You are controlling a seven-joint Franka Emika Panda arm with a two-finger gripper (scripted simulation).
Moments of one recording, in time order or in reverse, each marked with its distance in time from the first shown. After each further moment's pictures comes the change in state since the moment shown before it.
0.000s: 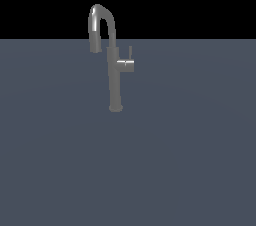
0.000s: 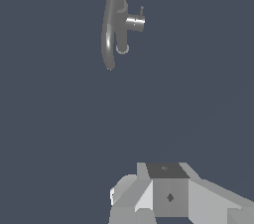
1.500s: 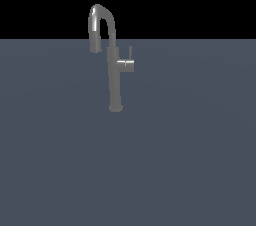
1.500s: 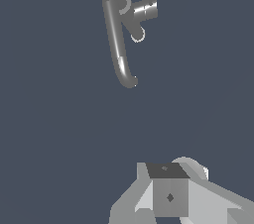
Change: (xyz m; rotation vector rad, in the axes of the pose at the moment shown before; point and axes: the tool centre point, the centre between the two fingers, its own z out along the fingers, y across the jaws) arm 0.097 -0.012 0.021 0.255 -0.252 0.286
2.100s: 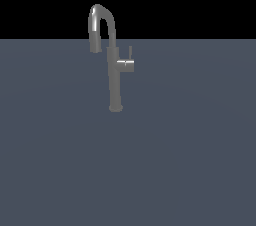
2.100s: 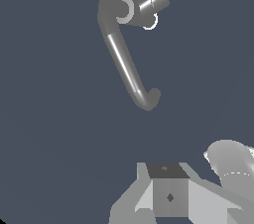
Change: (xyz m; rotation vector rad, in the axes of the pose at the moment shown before) arm 0.074 -0.011 0.013 0.197 -0.192 0.217
